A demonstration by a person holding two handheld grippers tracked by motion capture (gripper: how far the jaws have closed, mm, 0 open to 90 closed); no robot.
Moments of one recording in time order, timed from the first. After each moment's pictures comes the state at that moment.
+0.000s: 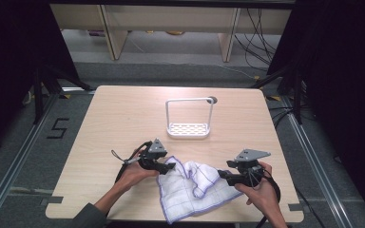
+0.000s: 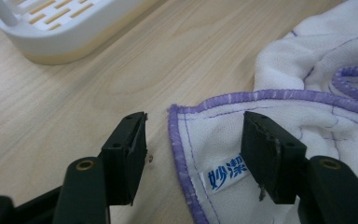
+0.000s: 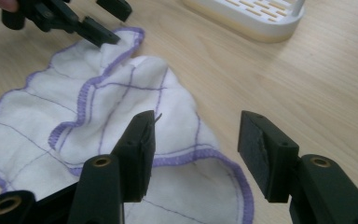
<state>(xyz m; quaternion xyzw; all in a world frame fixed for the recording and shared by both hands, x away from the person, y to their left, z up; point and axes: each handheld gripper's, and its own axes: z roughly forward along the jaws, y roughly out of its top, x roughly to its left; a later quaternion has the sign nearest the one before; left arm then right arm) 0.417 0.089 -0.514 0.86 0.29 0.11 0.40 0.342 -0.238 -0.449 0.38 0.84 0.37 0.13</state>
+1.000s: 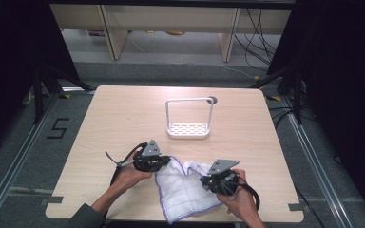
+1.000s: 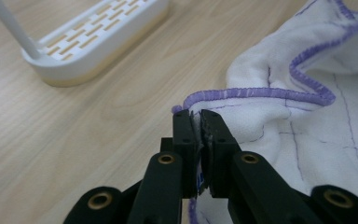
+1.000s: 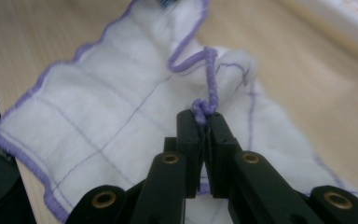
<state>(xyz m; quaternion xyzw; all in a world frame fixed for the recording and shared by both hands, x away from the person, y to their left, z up) 0.399 0.108 -0.493 0.85 0.26 0.13 0.44 0.332 -0.178 -0.464 0.28 0.89 0.34 0.12</state>
